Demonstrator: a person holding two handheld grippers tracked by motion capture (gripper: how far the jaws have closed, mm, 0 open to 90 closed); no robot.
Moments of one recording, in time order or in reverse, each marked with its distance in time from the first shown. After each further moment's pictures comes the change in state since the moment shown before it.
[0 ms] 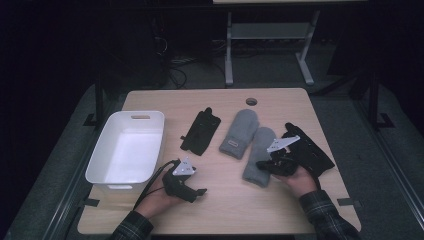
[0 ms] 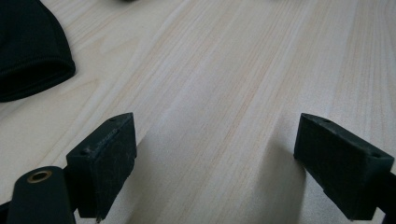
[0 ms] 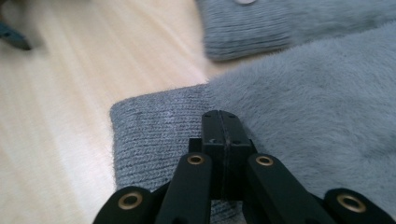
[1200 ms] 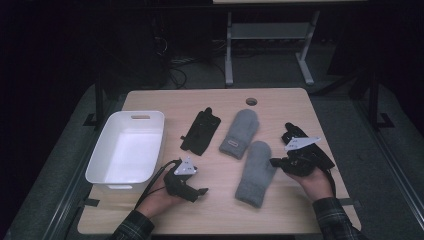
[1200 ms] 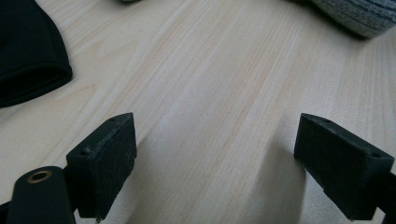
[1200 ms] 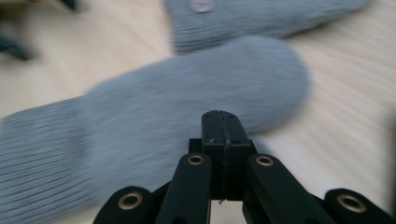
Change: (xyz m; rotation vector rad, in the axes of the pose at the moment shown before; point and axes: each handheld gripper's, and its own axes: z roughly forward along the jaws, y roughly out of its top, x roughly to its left) left arm -0.001 0.003 0.003 -0.006 0.002 -0.004; right arm -0.020 -0.015 -0.036 -0.067 -0.075 0.068
